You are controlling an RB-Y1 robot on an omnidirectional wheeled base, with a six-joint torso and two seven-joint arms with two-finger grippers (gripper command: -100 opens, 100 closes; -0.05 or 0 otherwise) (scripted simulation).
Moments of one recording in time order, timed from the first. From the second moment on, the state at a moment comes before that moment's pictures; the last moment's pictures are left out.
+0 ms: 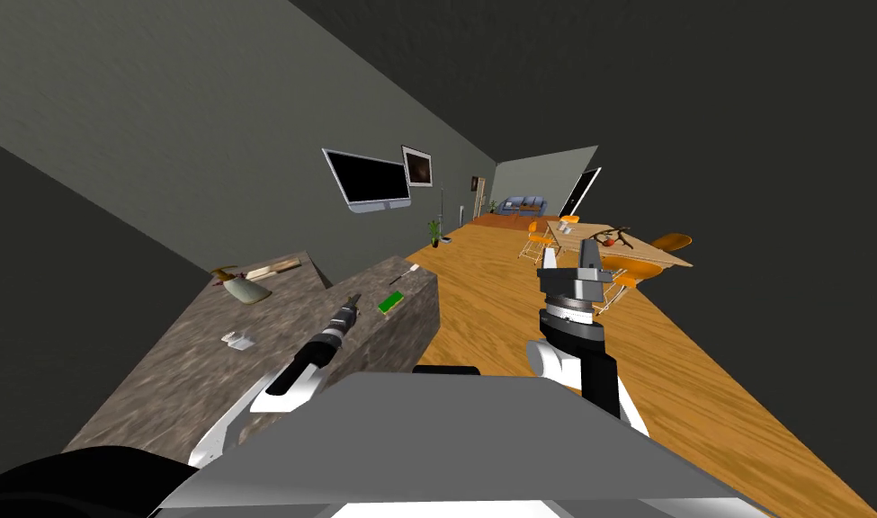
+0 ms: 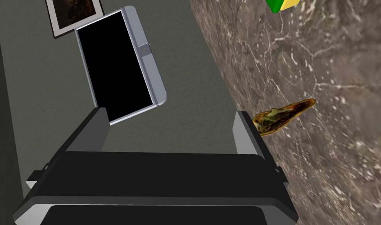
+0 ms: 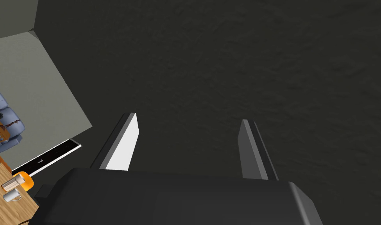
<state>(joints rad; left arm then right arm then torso) 0.62 0.52 0.14 -2.04 0.10 0.08 0.09 0.46 0.03 -0.07 -2.37 -0.01 -0.51 -0.15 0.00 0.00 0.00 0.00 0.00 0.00</state>
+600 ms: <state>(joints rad) 0.66 0.62 0.17 -1.99 0.15 0.21 0.08 0.46 0.03 -0.07 -2.37 -0.01 -0.51 -0.15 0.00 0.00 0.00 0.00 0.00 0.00</state>
